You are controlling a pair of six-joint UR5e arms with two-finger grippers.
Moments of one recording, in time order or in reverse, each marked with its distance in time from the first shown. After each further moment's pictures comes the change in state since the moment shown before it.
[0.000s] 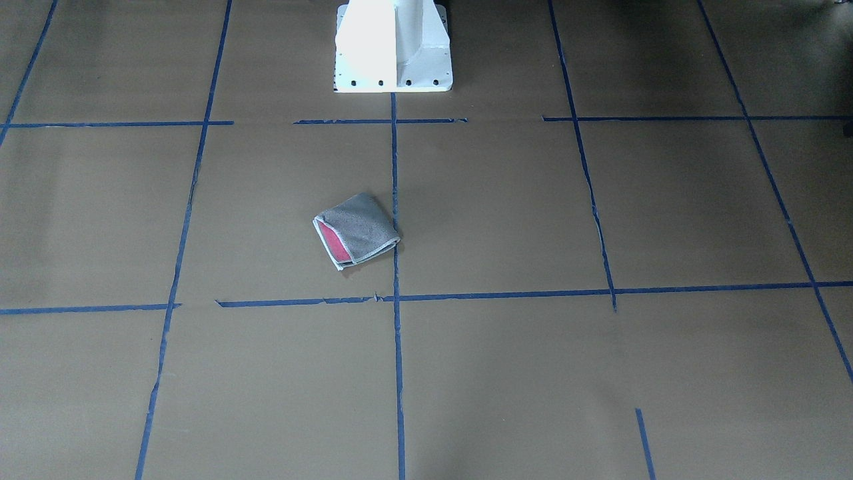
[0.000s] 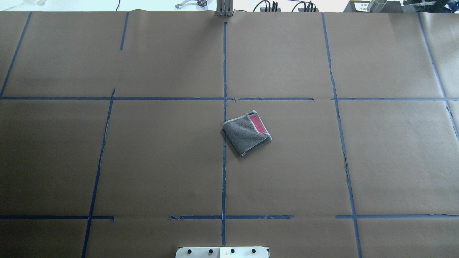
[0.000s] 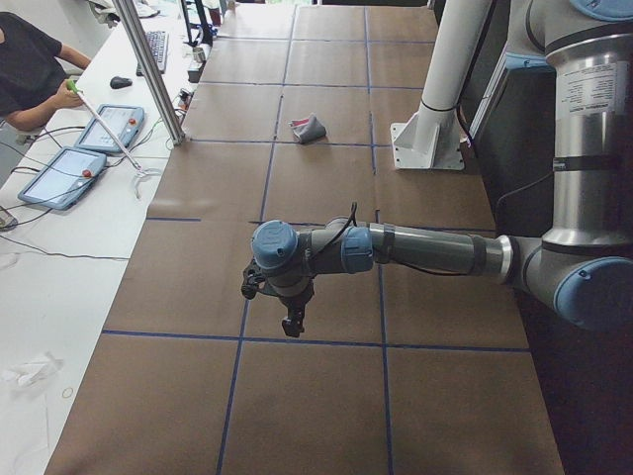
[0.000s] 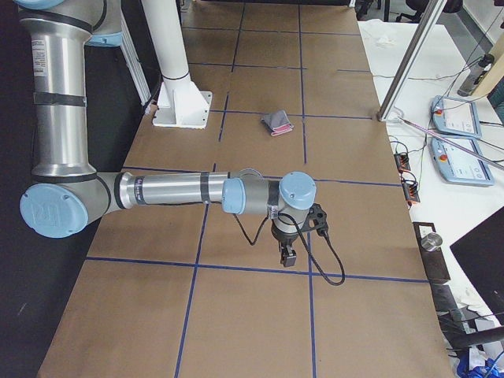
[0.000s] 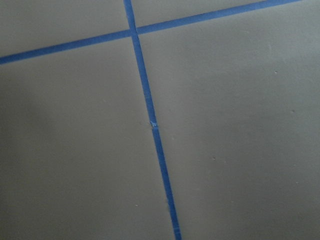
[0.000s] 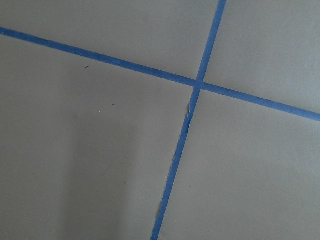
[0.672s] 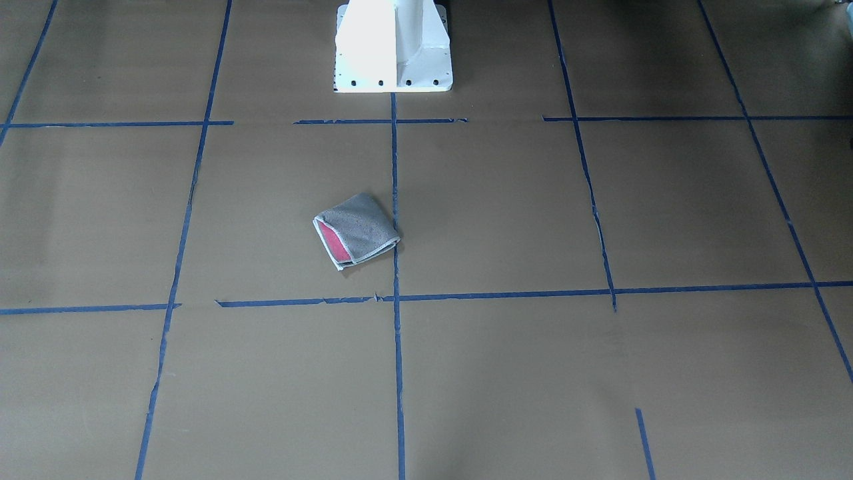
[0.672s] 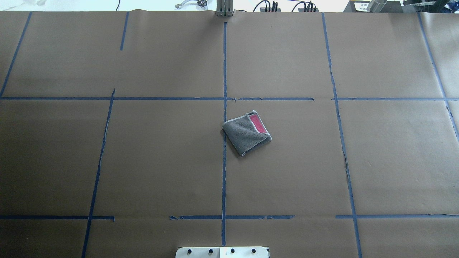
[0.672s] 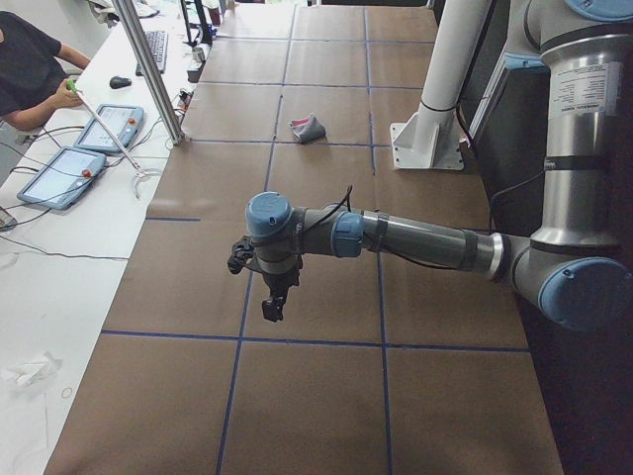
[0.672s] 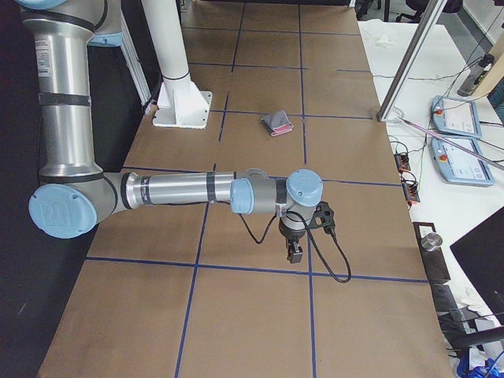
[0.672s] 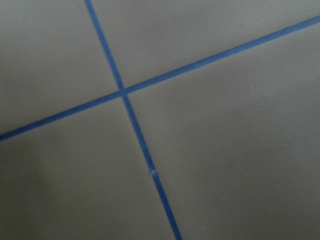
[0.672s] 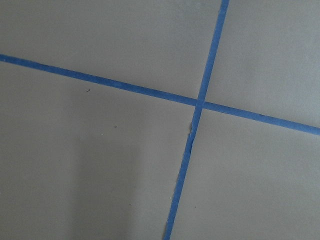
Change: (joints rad) left arm 0.012 -0.028 -0.026 -0.064 0.096 0.002; right arm -0.003 0.051 -0.065 0.038 0.024 0.053
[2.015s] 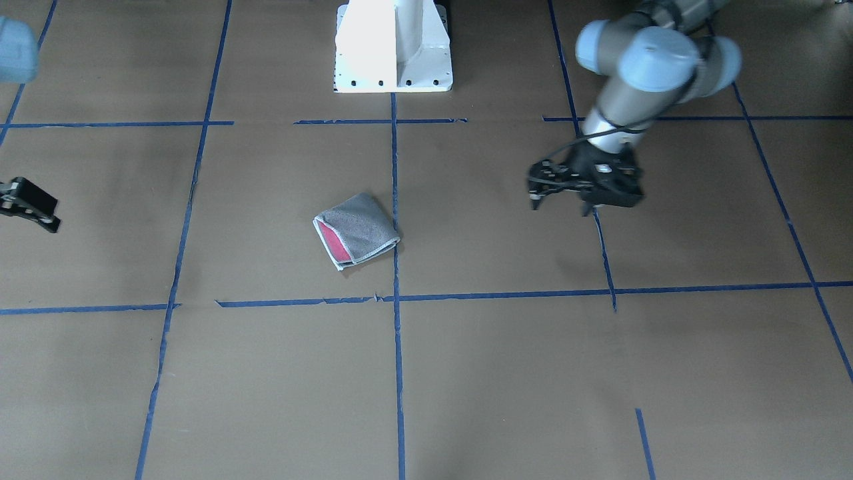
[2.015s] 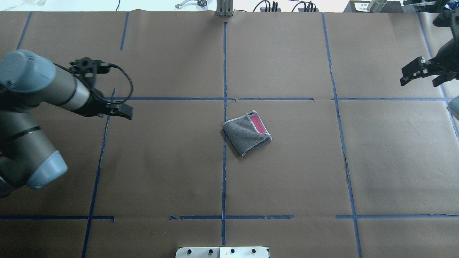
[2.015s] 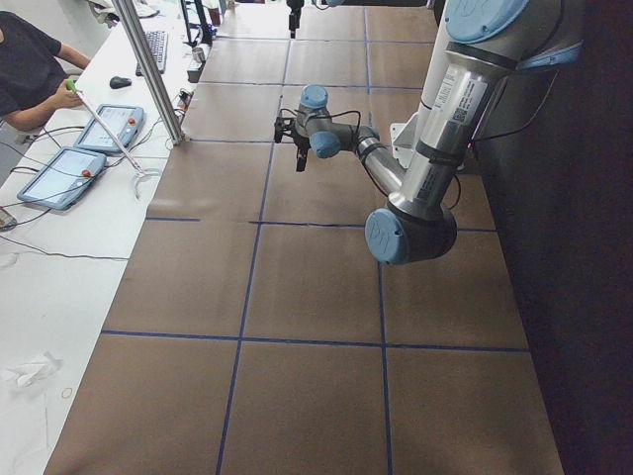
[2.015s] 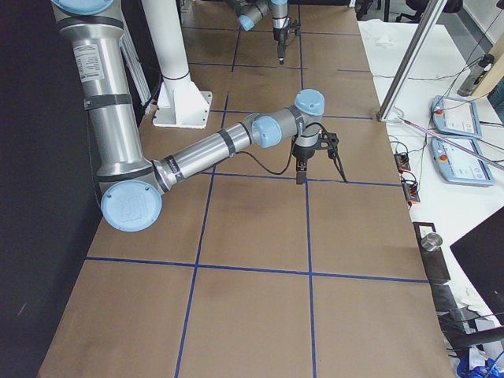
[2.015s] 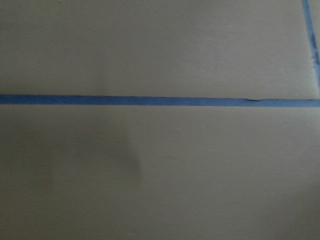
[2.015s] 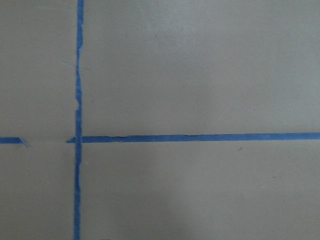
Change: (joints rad) left arm 0.684 -0.283 -0.034 -0.504 0.248 -1.107; right arm -0.298 0.145 0.198 0.008 -0.081 0.685
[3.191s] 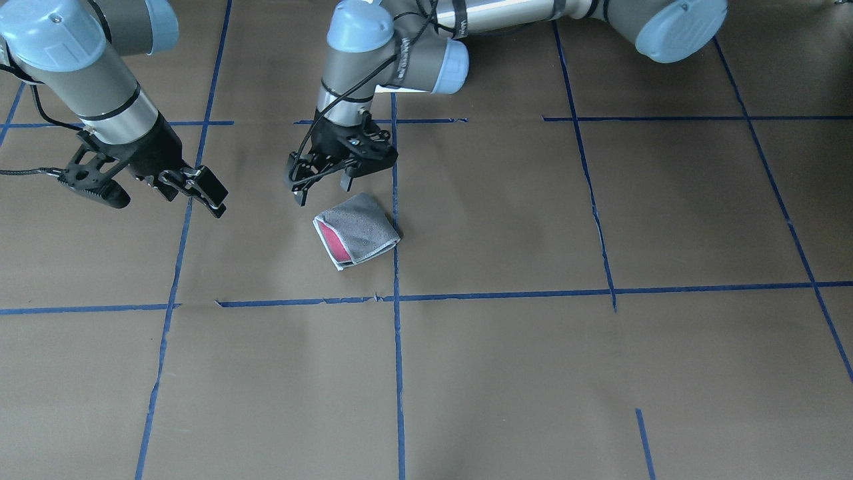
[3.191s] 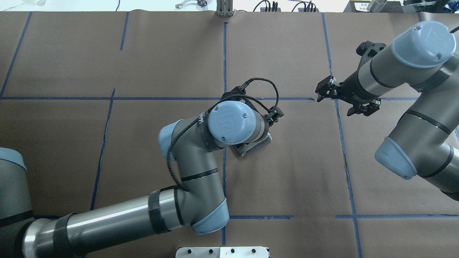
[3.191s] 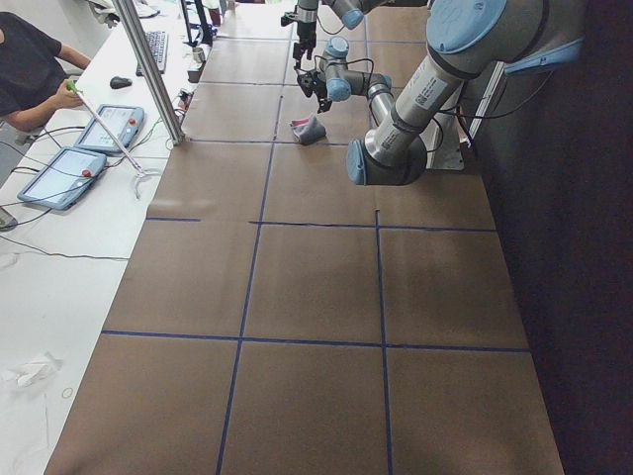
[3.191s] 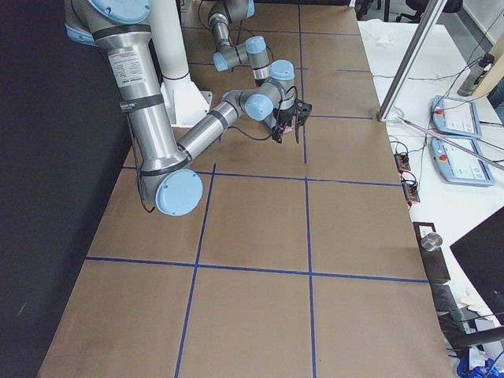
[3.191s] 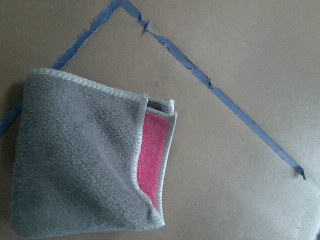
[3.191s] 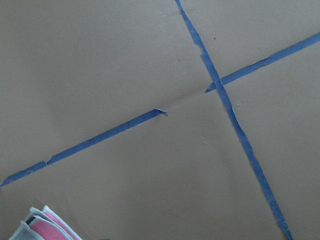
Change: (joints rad) left arm 0.424 -0.683 0.348 -0.028 0.451 -1.079; right arm -0.379 0.134 0.108 0.129 -0.191 0.895
